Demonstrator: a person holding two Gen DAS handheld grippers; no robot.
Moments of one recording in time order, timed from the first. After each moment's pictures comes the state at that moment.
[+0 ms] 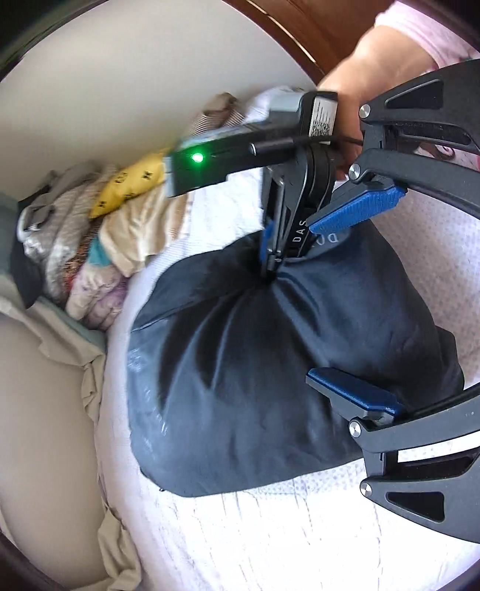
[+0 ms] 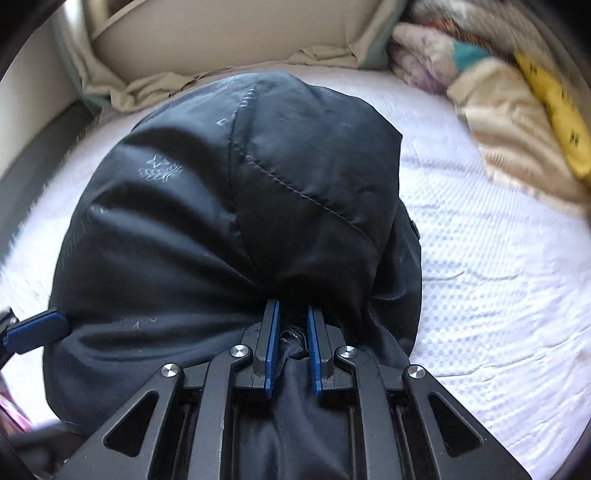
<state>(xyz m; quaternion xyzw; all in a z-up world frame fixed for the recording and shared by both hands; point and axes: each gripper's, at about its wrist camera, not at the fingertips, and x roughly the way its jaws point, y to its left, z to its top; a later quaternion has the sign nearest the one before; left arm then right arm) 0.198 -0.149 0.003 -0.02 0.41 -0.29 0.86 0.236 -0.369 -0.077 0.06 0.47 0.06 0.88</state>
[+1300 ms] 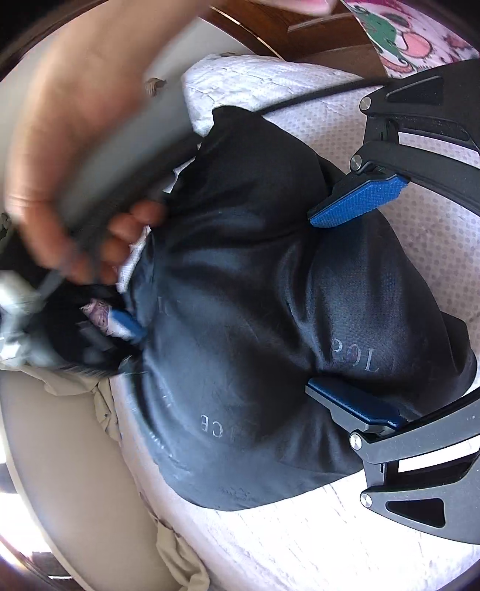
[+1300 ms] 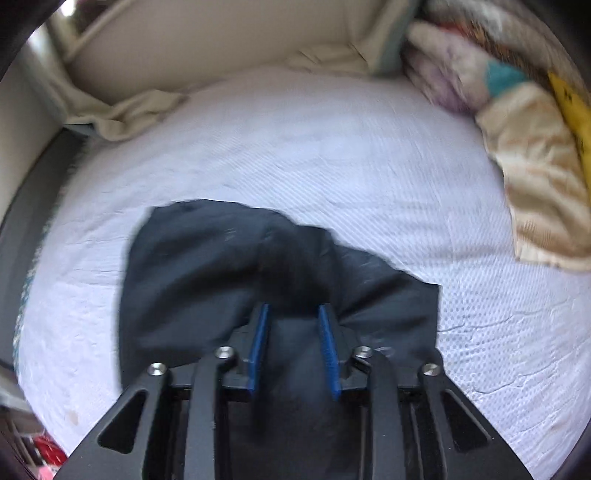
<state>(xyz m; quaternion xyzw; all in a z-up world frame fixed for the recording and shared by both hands) 0.190 -0.178 -0.025 0.13 0.40 -0.28 0.87 0.368 -0.345 -0.015 0.08 0.52 0.05 0.85</state>
